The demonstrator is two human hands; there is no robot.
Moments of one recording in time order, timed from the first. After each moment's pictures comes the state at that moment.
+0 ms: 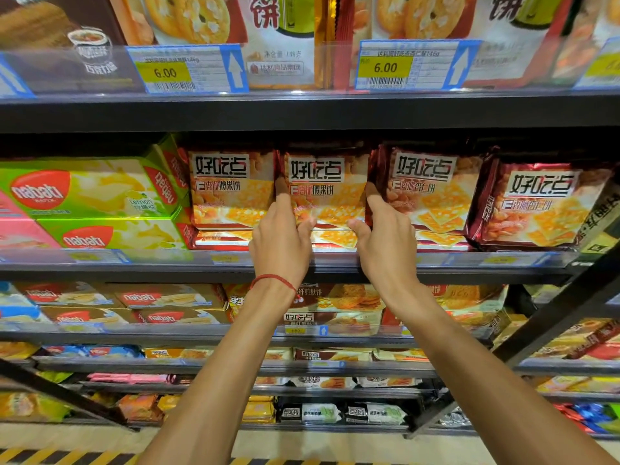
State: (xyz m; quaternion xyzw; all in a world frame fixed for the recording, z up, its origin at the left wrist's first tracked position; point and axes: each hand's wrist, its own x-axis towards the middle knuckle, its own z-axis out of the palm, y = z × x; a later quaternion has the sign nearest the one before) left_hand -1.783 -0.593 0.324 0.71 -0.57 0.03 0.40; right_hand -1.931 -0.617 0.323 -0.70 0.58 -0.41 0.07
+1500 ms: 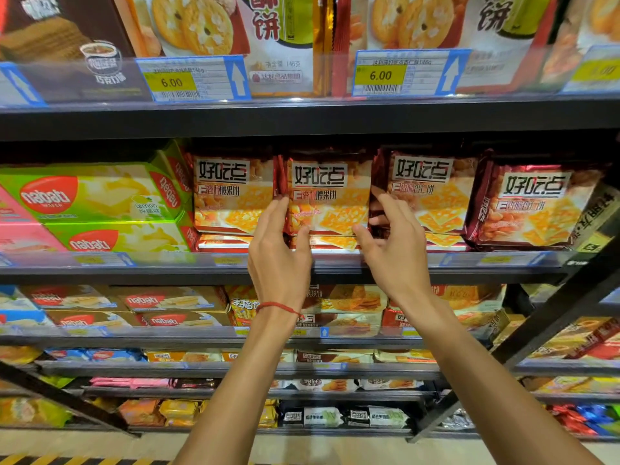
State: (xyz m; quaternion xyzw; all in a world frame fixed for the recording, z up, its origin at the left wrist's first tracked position) left_hand -1.791 -0.574 0.309 0.66 -0.51 0.01 0.55; right_hand -1.949 -0.610 0.314 -0.70 0.51 -0.48 0.16
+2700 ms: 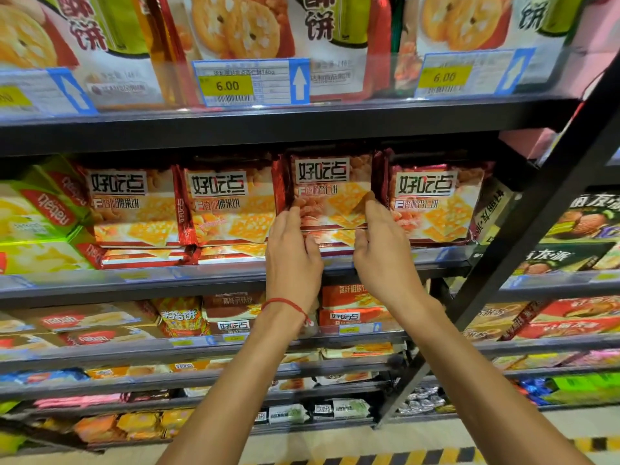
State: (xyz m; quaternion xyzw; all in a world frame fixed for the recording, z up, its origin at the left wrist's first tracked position) left_hand -1.925 -0.606 0.314 0.65 -0.60 -0.08 0.46; right_hand -2.062 -0.612 0.334 -0.71 0.60 -0.35 0.14
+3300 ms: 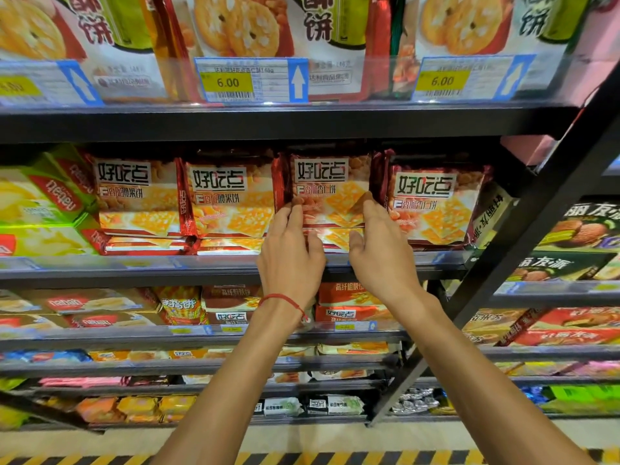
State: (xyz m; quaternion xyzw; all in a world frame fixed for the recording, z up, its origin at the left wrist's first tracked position) left_hand -1.929 -0.599 0.317 0.70 -0.60 -0.02 0.39; right_hand -2.066 -0.611 0.341 -0.73 0.60 -0.30 0.14
